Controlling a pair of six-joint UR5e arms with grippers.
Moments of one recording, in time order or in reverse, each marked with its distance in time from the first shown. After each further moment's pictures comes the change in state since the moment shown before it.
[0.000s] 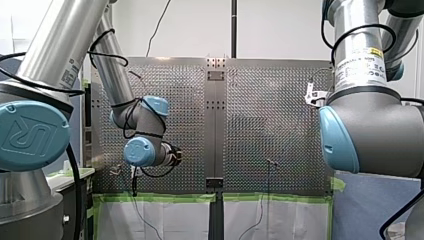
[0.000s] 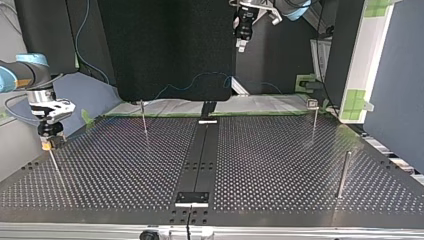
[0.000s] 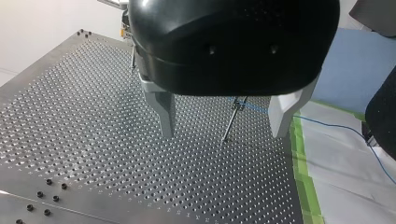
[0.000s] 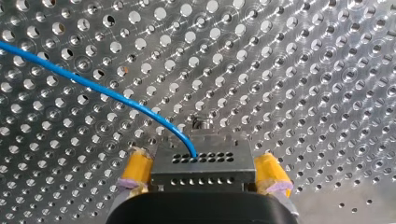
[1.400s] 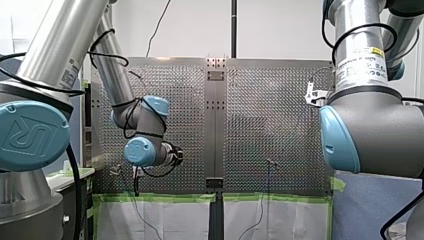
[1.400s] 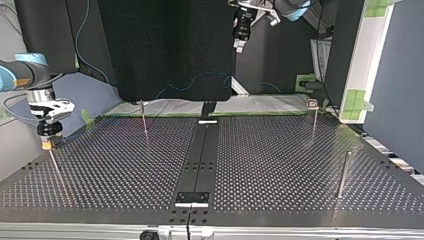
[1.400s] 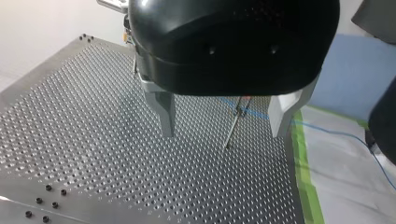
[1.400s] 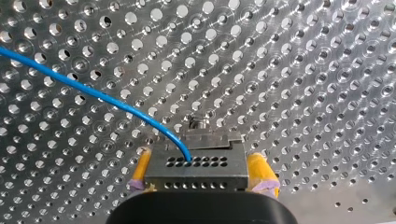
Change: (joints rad) left arm 0.000 -0.001 0.008 0.004 0.031 -0.016; right arm 0.000 0.000 0.000 0.000 0.000 0.000
